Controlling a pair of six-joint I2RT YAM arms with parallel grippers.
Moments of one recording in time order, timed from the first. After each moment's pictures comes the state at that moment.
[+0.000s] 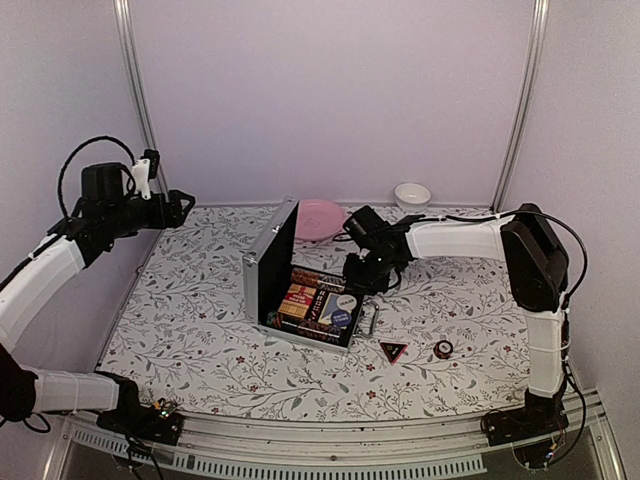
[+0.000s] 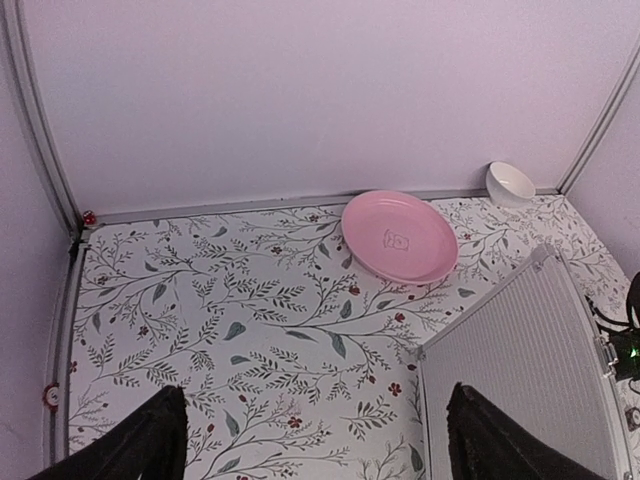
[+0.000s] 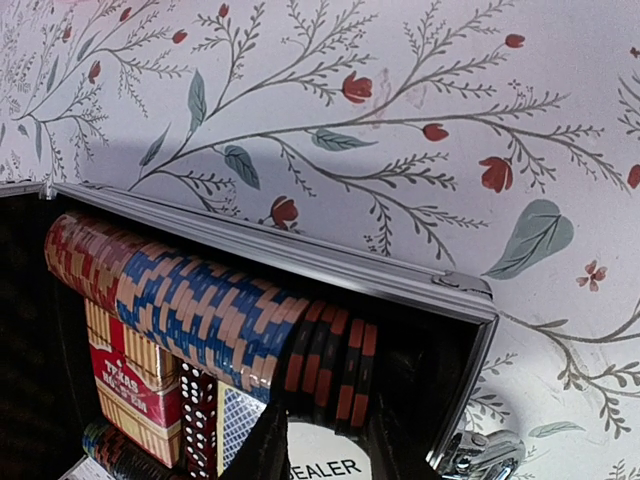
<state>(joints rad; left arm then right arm) -0.13 1.09 0.98 -0.25 0.18 -0.10 0.79 2.10 1.56 -0.55 0.01 0.93</state>
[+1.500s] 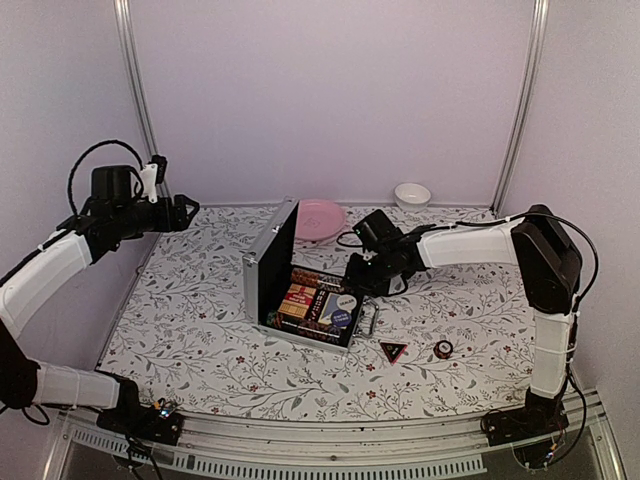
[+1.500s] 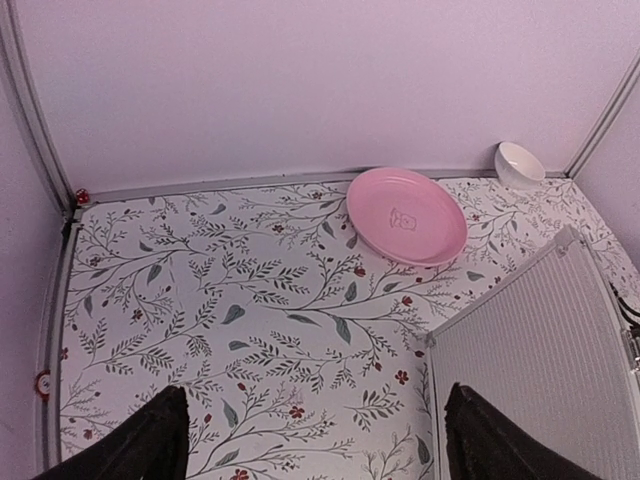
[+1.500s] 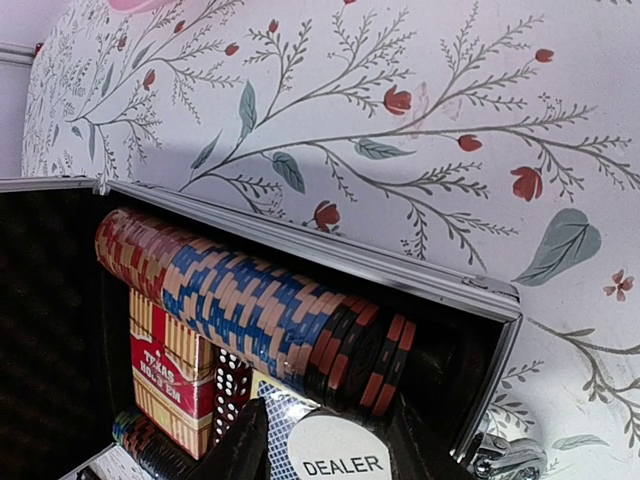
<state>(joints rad) -0.13 1.15 0.98 -0.25 0.18 -0.10 0.78 2.02 1.40 -0.33 -0.04 0.94</state>
